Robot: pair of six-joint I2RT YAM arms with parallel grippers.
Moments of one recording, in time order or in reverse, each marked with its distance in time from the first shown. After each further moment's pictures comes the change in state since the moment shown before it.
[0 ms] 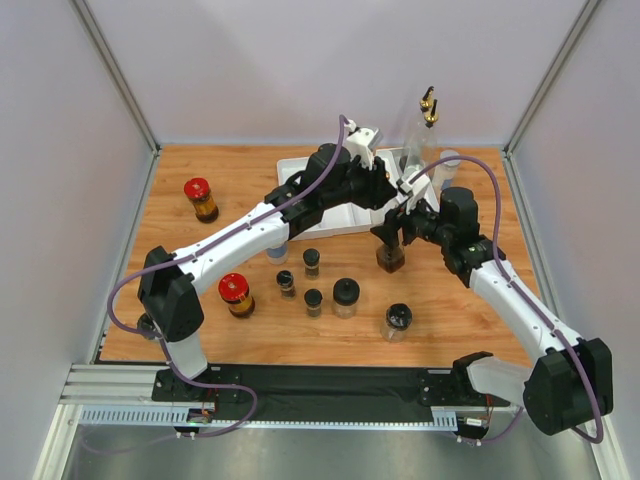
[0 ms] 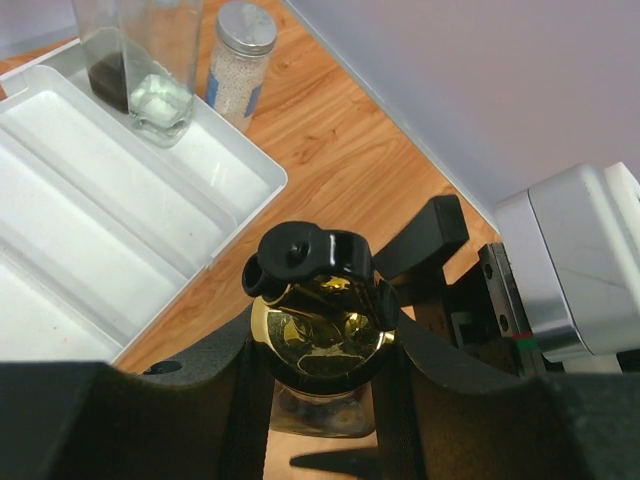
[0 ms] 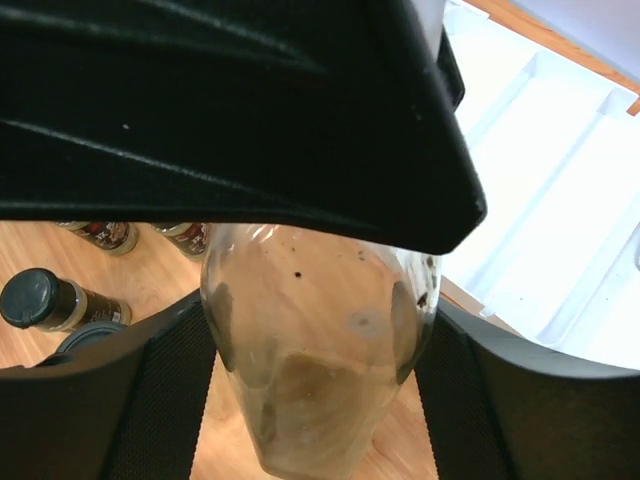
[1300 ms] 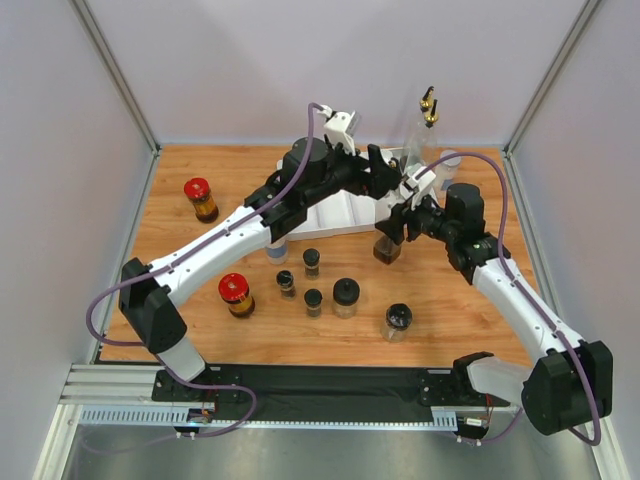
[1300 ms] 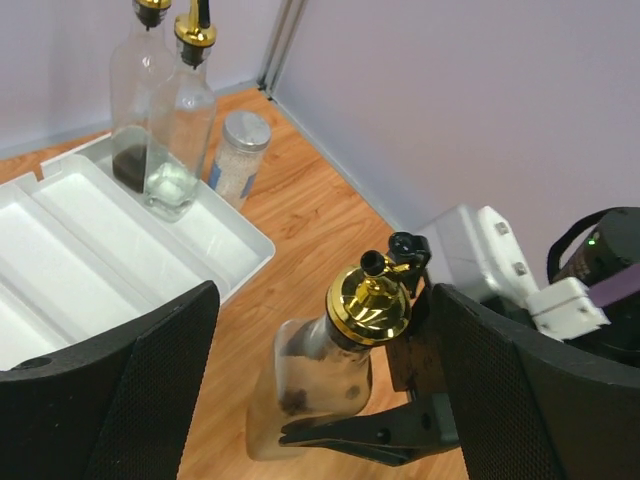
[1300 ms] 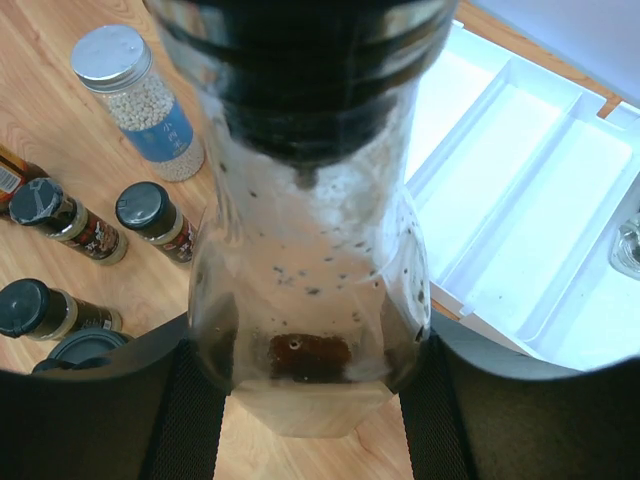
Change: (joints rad) left arm 0.013 -0.100 -0.052 0.120 -0.043 -0.050; right arm -0.032 0.002 0.029 -0.023 -0.003 0.001
